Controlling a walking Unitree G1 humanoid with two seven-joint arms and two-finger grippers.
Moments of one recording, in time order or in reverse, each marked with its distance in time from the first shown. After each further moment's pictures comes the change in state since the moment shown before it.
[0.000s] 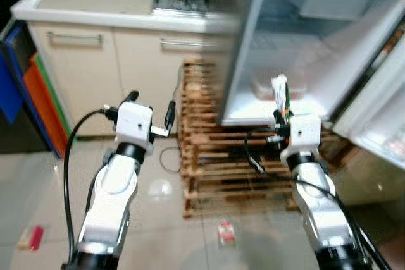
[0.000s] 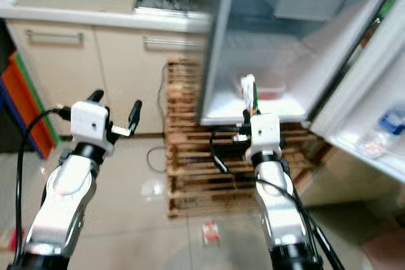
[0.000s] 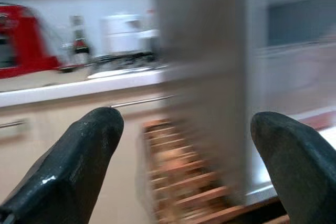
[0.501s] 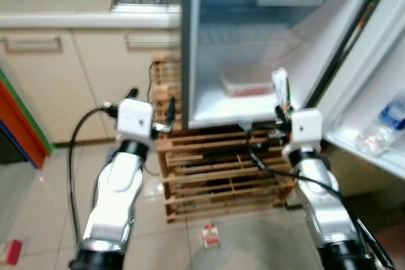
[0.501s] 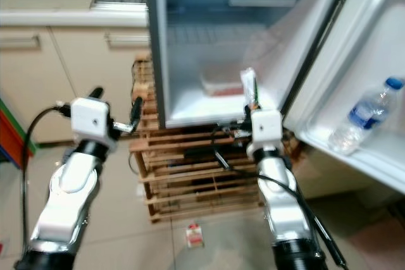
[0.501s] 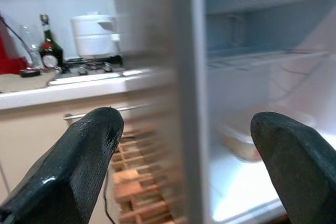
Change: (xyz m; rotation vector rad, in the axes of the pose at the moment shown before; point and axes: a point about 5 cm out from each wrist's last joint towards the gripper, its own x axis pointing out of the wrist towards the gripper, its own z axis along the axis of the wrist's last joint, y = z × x) left arm 0.002 0.003 0.003 -0.016 -0.006 0.042; right arm 0.011 -0.003 0.008 -0.003 -0.028 0.008
